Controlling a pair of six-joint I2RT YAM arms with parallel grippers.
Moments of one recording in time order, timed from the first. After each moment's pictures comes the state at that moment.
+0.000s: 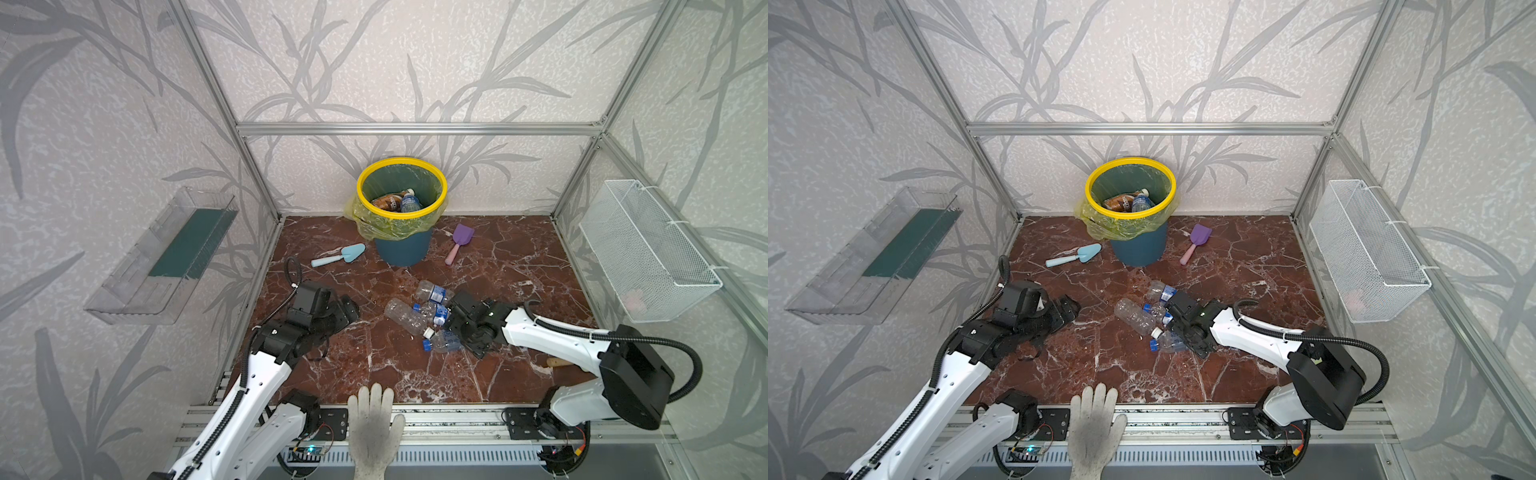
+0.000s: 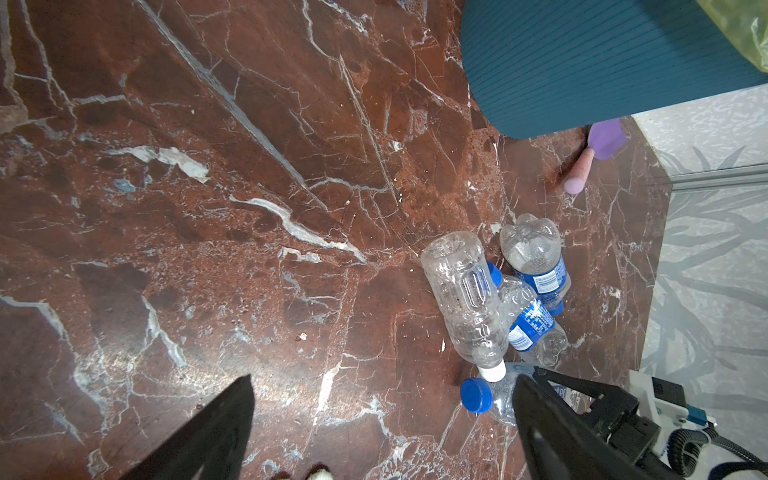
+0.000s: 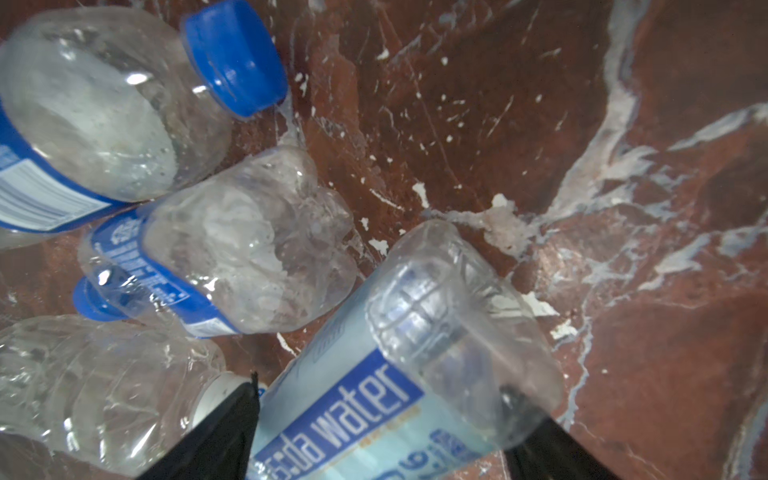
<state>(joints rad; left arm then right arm) -0.33 0.81 0.80 -0.88 0.03 -0.89 0.82 1.46 0.84 -0.64 0.10 1.51</state>
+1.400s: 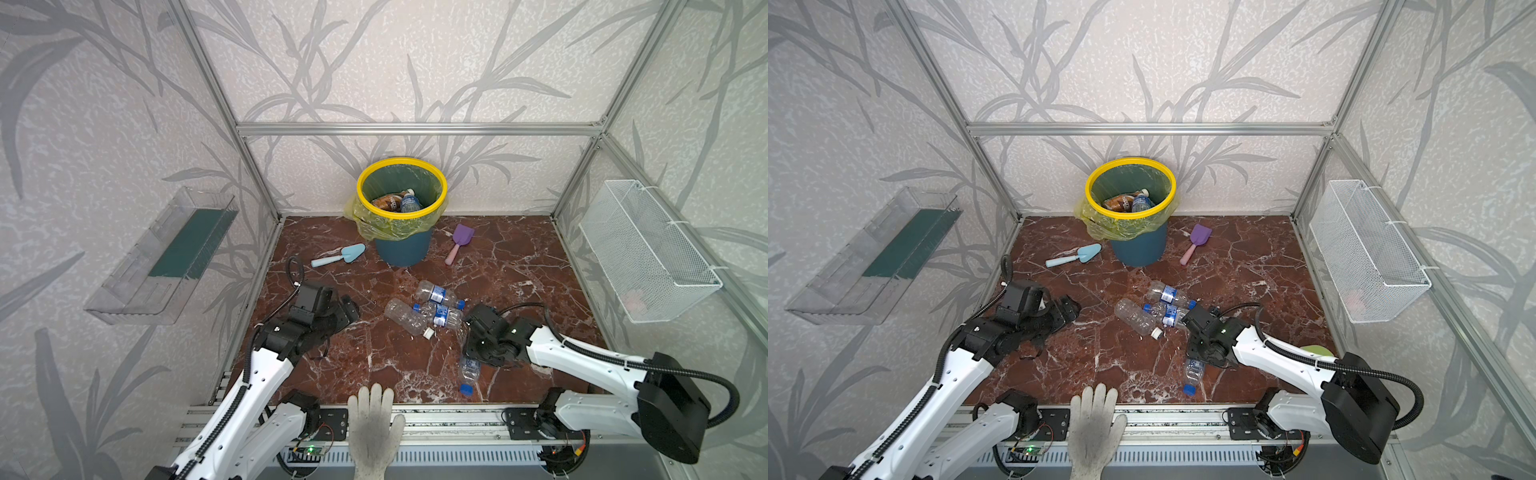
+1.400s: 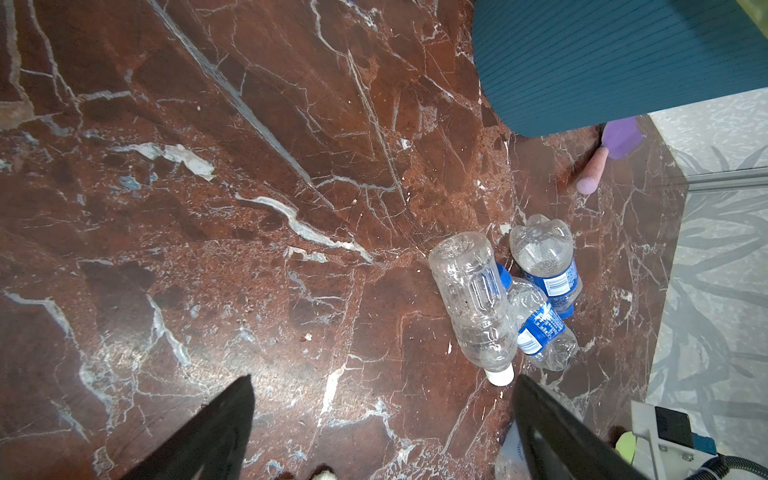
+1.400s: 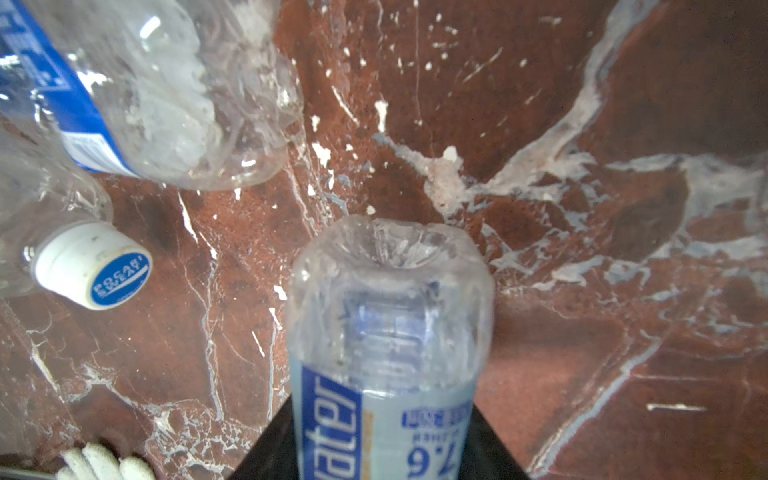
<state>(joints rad) -0.33 0.83 0.80 -0.88 0.02 -0.89 0.81 1.21 0.65 -0.69 0.00 1.05</state>
